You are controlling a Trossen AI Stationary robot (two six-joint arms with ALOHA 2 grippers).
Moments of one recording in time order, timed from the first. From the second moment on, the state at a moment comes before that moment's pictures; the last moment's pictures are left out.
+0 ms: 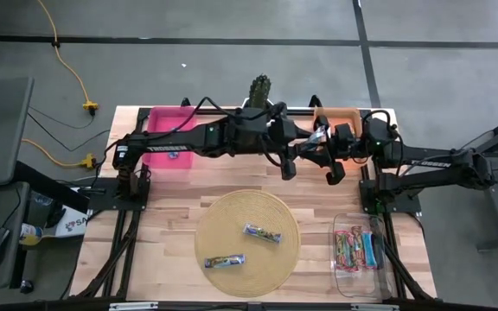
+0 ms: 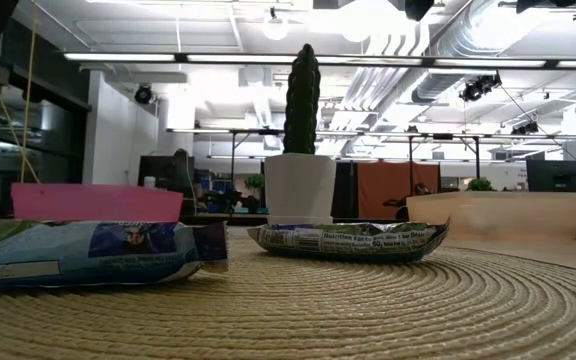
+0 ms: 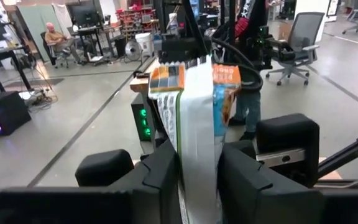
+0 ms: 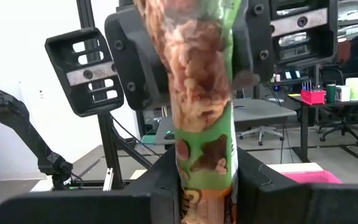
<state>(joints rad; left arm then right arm) 0.00 1.91 2.10 -0.24 -0.12 0.11 -0.21 0.90 0.70 0.40 -0.35 0.18</state>
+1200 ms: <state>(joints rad) -0.02 1.78 2.29 -1.55 -0.53 -0.64 -0.33 0.88 0.70 0.35 -0.34 0.20</state>
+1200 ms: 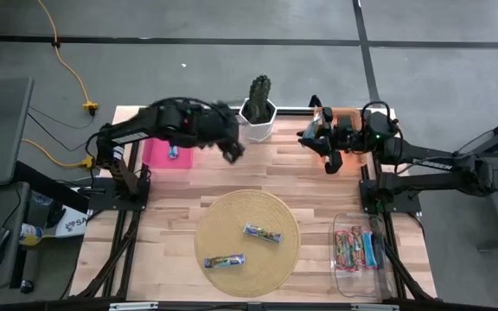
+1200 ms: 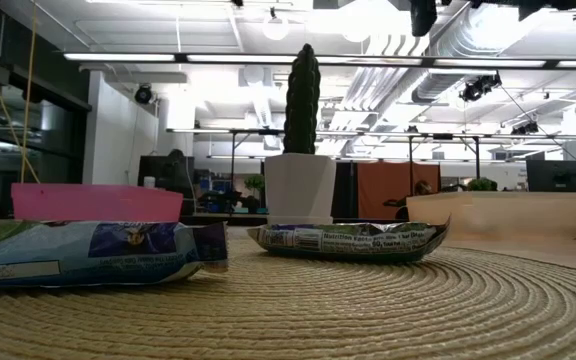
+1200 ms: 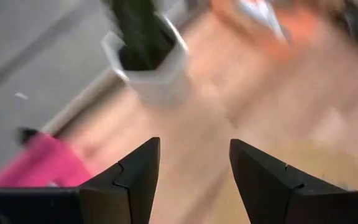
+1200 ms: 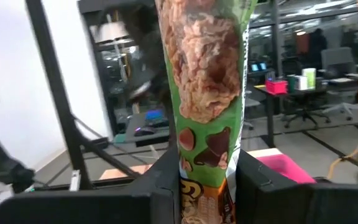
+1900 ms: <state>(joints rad) -0.16 1.42 1.35 -0.88 -0.20 -0.75 -0.60 0.74 0.70 0.17 -0.35 0.29</state>
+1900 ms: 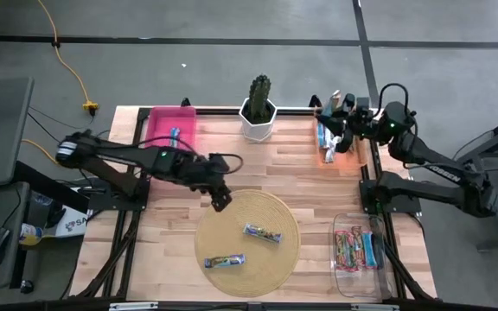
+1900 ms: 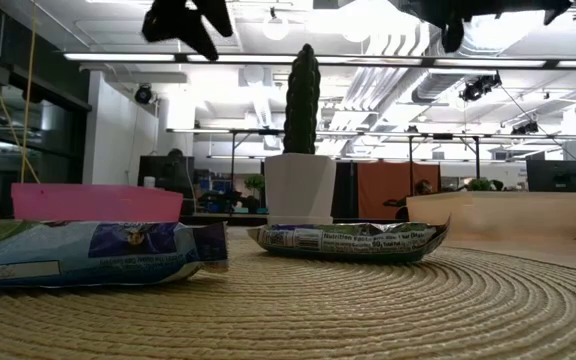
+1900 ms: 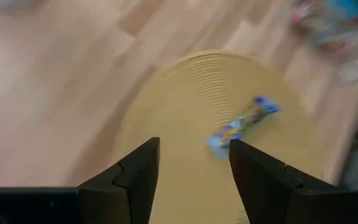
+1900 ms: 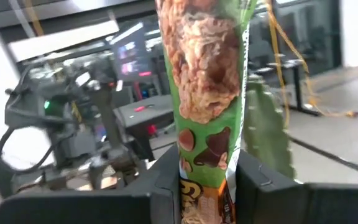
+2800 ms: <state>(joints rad) -0.16 1.08 0.88 -0.33 -0.08 -0.83 -0.92 0.85 0.70 -0.61 -0.05 0.54</state>
